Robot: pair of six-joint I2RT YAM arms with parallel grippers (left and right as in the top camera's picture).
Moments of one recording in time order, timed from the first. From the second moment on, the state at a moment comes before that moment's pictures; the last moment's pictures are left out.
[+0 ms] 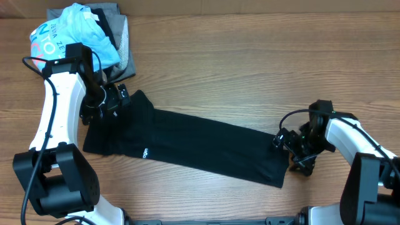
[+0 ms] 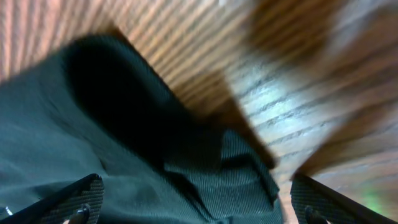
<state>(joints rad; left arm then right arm) 0.17 1.79 1.48 -1.22 0.14 -0.26 -0.14 1.63 0.79 -0.93 -0.39 0.52</state>
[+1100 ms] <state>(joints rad) 0.17 1.80 1.48 -1.22 0.14 -0.26 -0.11 1.62 0.98 -1.11 -0.20 0.63</state>
